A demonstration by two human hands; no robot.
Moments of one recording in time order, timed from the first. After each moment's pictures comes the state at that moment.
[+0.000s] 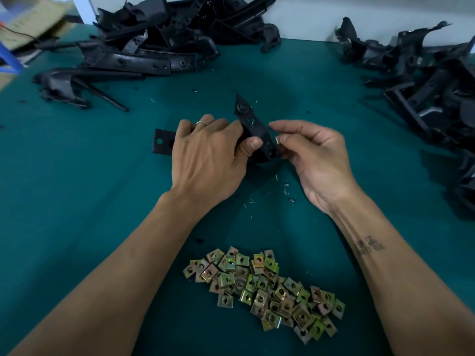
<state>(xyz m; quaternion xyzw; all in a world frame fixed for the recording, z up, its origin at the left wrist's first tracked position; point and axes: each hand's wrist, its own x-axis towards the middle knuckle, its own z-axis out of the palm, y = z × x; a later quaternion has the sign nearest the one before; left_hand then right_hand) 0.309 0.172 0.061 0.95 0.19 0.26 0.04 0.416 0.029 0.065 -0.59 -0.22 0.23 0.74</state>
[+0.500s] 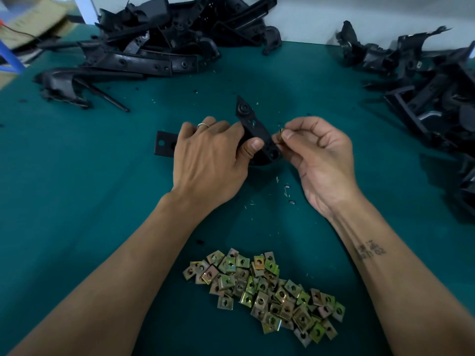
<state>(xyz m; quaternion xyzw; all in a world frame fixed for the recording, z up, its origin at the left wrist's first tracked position) 0.309 0.172 0.061 0.95 0.18 0.26 0.05 0.413 0.027 0.065 -0.55 -0.21 0.21 0.78</state>
